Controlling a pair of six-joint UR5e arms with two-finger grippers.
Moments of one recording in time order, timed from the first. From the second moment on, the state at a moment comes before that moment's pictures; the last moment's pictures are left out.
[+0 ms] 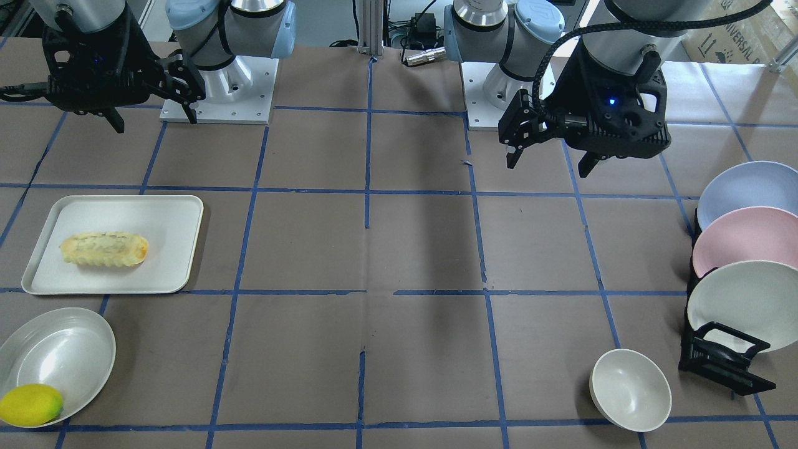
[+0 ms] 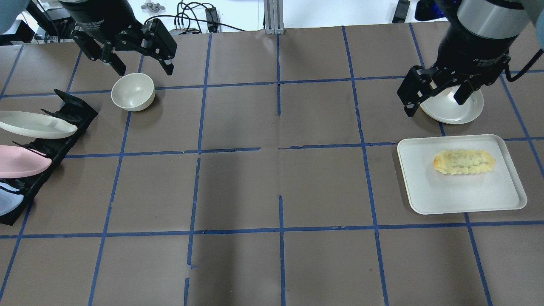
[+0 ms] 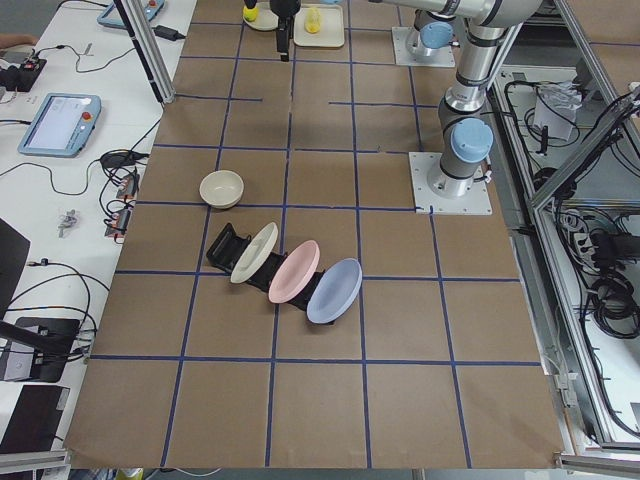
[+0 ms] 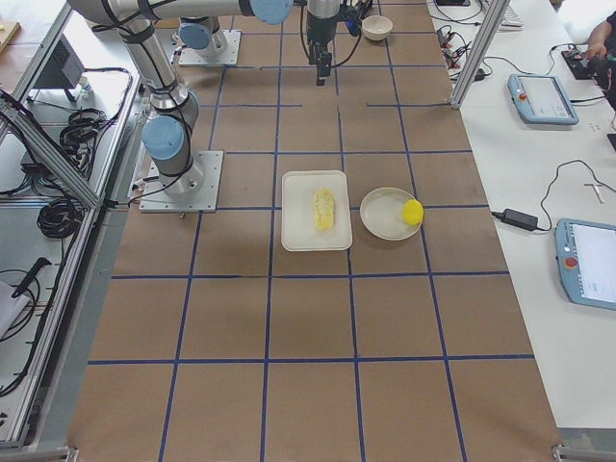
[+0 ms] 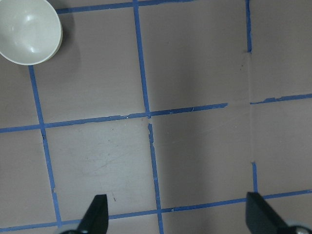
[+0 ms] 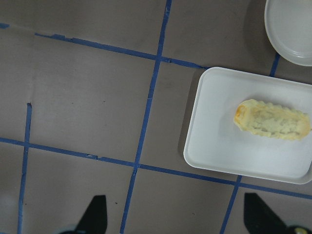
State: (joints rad) left arm -1.58 -1.68 -1.34 -1.69 1.52 0.08; right arm 1.51 -1.64 1.57 -1.44 -1.59 -0.28
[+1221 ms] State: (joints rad) left arm -1.17 -1.68 -1.37 -1.87 1.52 0.52; right arm 1.18 -1.44 1.77 -1.84 -1.58 -1.17
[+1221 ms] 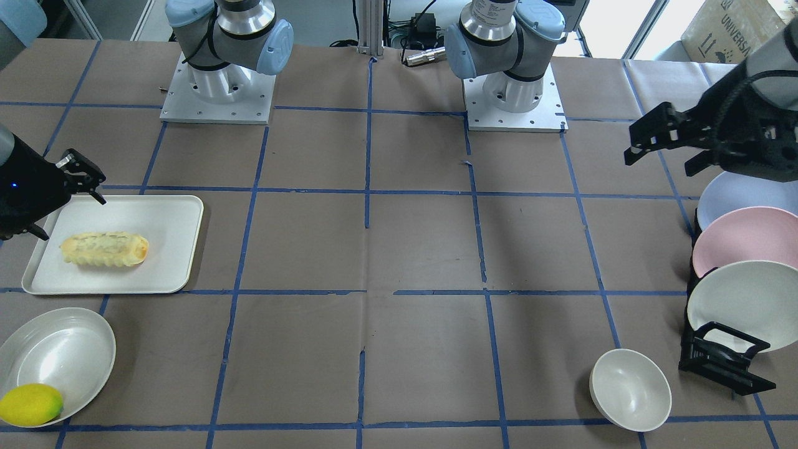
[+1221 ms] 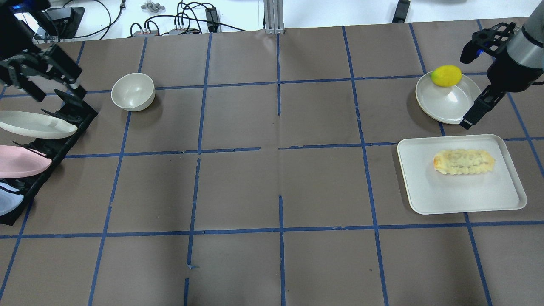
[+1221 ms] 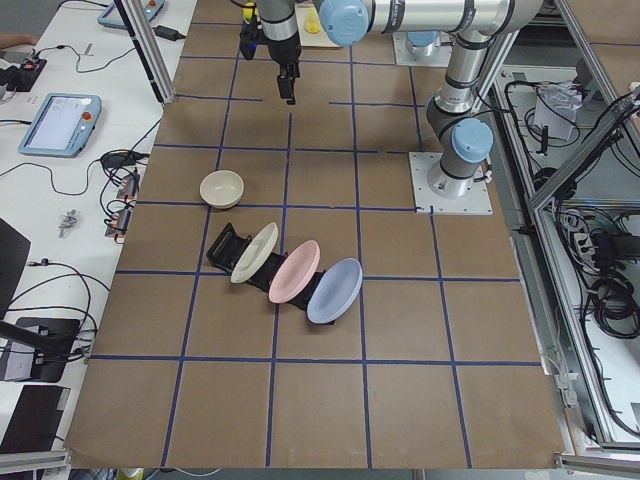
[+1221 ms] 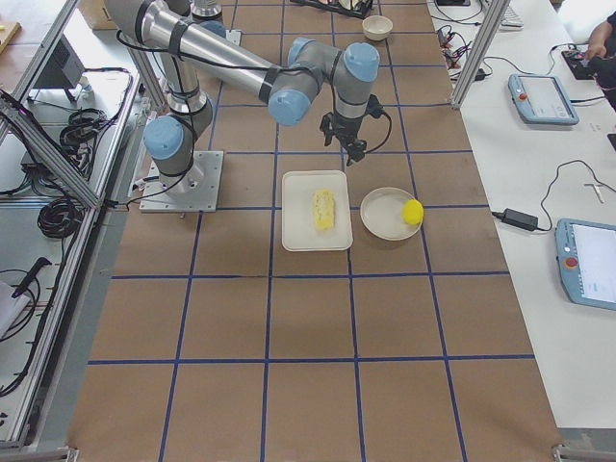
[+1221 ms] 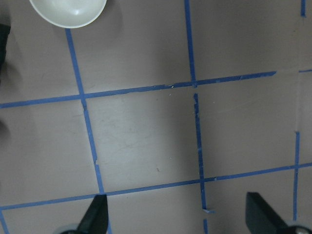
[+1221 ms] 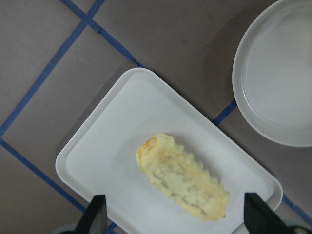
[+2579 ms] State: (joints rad) left arm -0.57 -2.47 -0.63 -2.09 1.68 1.36; right arm 1.07 -1.31 2.09 -2.33 -1.54 -1.58
